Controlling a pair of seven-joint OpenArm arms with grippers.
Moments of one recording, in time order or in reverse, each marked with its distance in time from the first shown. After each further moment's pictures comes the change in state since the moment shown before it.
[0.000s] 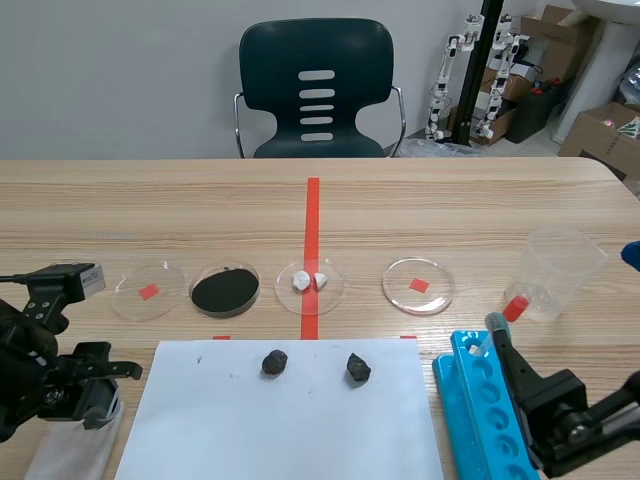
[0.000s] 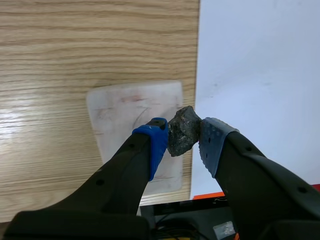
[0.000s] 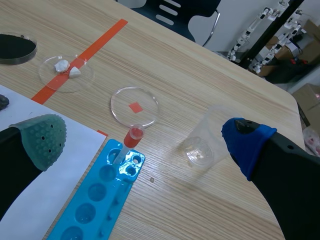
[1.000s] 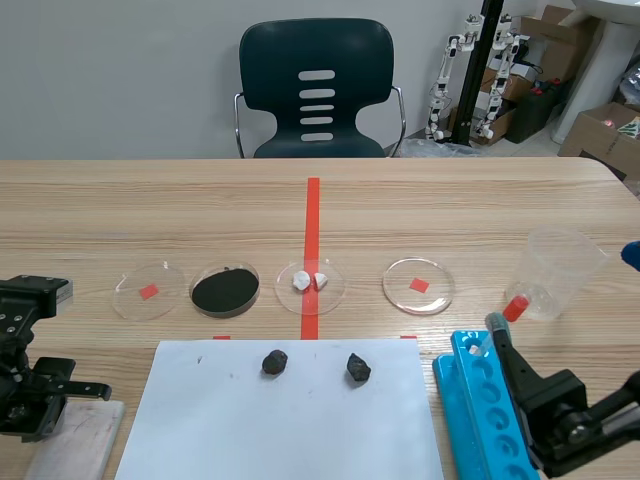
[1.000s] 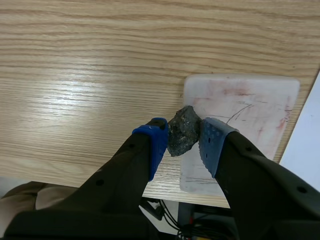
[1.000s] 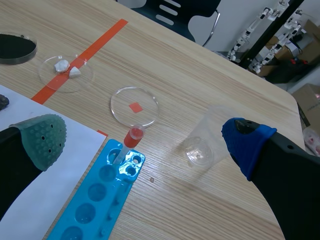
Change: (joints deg) left arm 0.0 0.0 0.6 -2.3 15.2 3.9 2.1; right arm 0.0 0.0 0.0 0.0 0.0 0.0 0.0
